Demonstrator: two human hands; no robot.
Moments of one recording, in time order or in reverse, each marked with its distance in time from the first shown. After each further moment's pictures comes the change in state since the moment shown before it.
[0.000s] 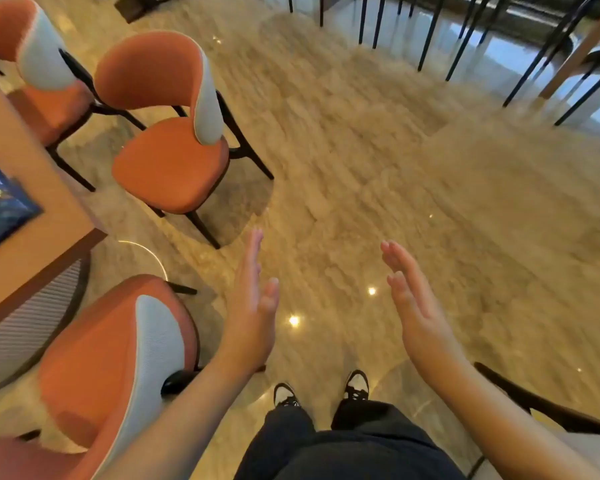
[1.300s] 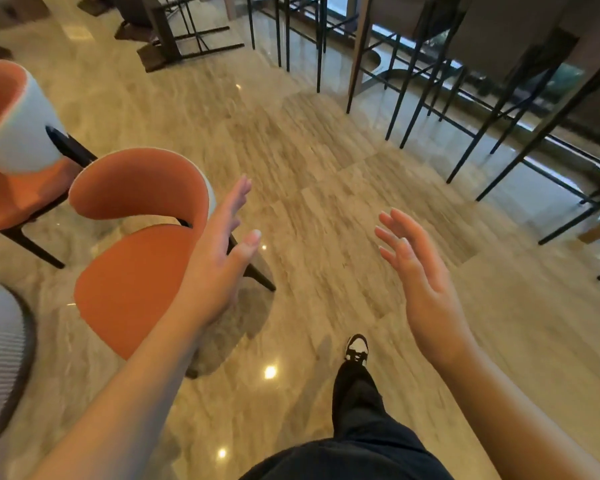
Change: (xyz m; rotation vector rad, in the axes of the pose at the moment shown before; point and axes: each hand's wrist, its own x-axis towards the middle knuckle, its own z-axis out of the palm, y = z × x) left_hand 0.631 0.024 -0.111 0.042 0.014 0.161; right_hand 0.619 -0.151 0.064 -0.061 -0.080 -0.223
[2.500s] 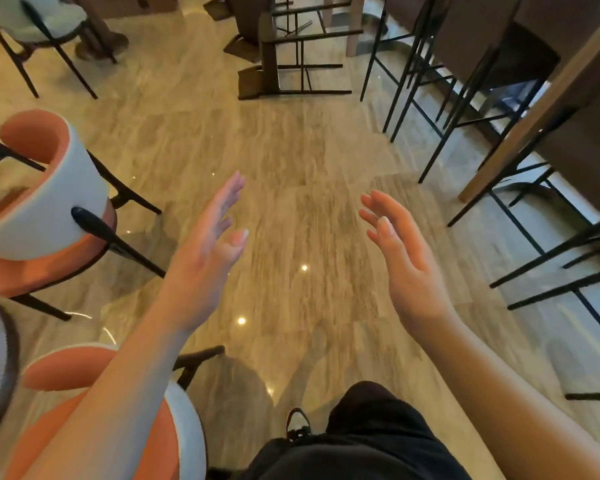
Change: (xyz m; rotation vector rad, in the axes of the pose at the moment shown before) left_hand 0.661 -0.155 -0.219 0.018 0.332 -0.165; right_hand 0.815 0.013 0.206 0.014 -0.403 -0.077
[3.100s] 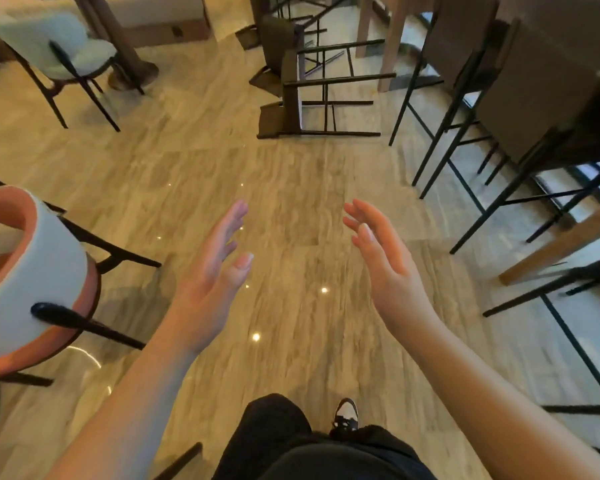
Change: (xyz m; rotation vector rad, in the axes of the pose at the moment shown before) left_hand 0.377 -0.037 0.031 0.108 0.119 -0.019; right_hand 0.414 0.049 -0.057 0.085 -0.168 -0.019
